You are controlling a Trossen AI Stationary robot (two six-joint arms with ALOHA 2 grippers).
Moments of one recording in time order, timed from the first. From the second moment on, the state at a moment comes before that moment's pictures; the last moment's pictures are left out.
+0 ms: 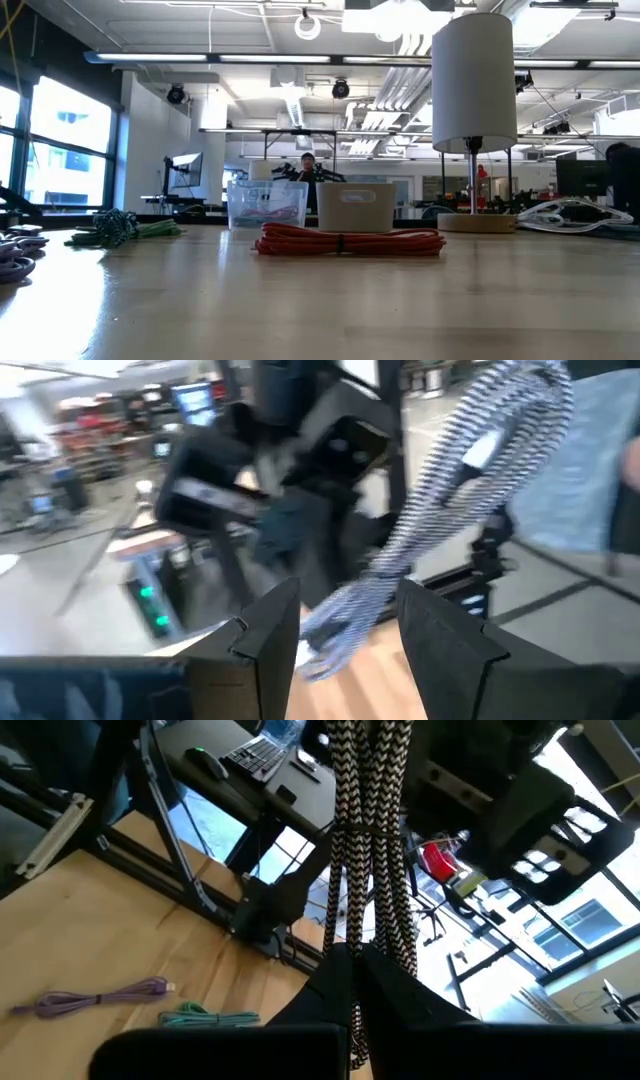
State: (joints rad) left arm -0.13 1.31 1.65 -0.38 0.16 0.20; right arm 0.38 1.51 1.75 -0.46 0.48 -0.52
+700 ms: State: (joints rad) left arm -0.11 1.37 1.65 -0.33 0.26 0.19; right arm 0.34 1.51 1.75 -0.49 0.47 -0.55
